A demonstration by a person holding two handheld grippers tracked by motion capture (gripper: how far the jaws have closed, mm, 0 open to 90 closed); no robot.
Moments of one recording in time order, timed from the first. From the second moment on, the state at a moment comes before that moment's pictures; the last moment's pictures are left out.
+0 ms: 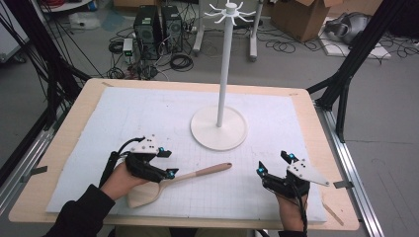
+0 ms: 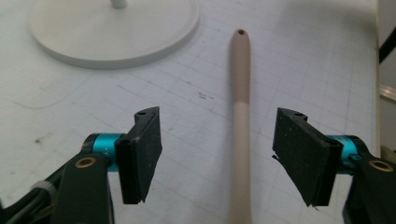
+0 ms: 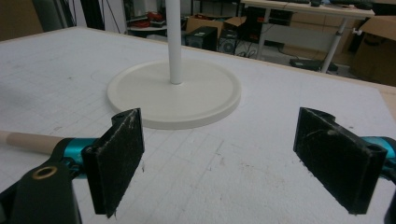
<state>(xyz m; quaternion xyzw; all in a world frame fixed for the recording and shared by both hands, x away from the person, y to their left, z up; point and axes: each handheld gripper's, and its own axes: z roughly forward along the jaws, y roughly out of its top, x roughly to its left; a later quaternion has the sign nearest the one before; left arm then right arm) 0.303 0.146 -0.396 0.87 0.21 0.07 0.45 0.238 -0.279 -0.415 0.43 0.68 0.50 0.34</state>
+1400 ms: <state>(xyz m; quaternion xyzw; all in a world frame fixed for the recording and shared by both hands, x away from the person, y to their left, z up) 0.299 0.105 -0.422 0.94 0.14 0.05 0.29 0.238 -0.281 -0.413 0.42 0.68 0.50 0.33</state>
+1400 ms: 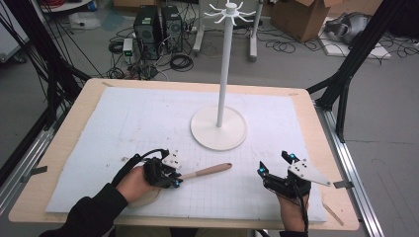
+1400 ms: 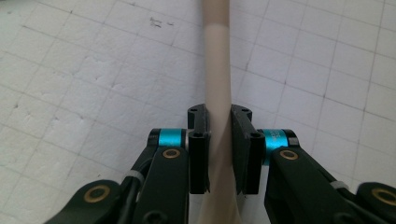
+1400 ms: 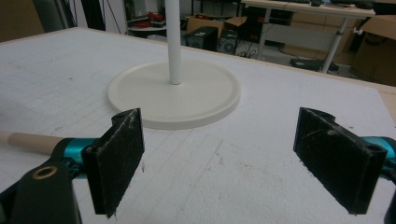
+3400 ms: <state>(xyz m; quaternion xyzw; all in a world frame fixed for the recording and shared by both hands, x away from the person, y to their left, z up) 0.276 0.093 -0.351 0.80 0.20 0.20 0.54 0.279 -0.147 -0.326 0.37 0.69 0.58 0.22</state>
